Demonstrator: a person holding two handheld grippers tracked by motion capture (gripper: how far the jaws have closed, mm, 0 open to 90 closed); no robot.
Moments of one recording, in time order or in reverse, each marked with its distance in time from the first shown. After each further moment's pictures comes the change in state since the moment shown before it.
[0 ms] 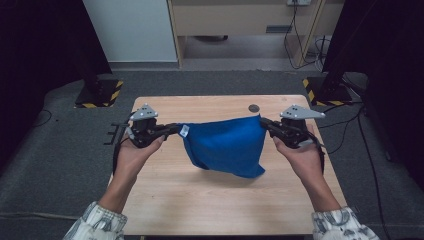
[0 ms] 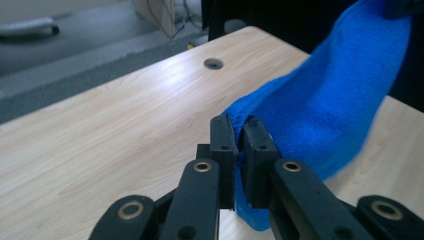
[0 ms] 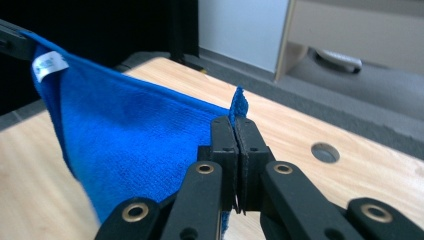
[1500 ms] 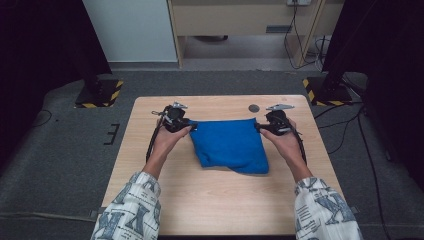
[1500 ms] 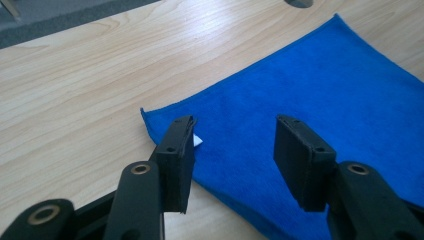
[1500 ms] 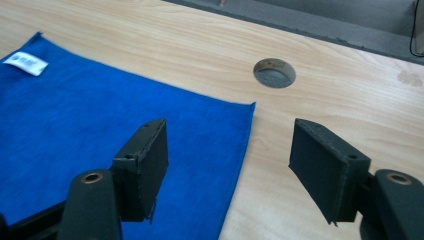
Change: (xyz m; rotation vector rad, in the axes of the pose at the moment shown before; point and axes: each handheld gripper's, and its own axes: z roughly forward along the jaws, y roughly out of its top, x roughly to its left) left arm 0.051 -0.026 0.135 0.171 0.122 -0.085; right arm -0.074 -0.067 0.122 0.253 -0.205 0.112
